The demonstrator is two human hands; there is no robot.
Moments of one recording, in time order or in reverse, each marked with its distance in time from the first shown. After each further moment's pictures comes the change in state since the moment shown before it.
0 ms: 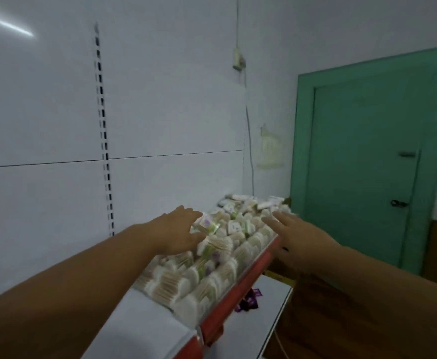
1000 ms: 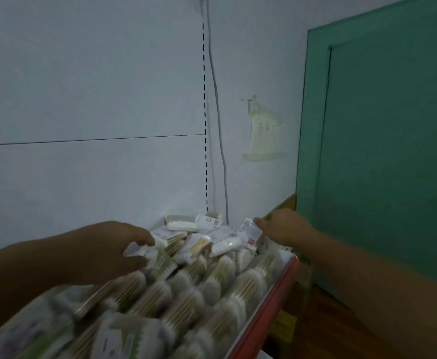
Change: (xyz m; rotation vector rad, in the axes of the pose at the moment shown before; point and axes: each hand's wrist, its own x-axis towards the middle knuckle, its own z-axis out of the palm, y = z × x) left_hand 0.368 -0.036 0.090 0.129 -0.120 -0.053; right_hand 0.333 0.322 0.178 0.294 -0.098 0.353
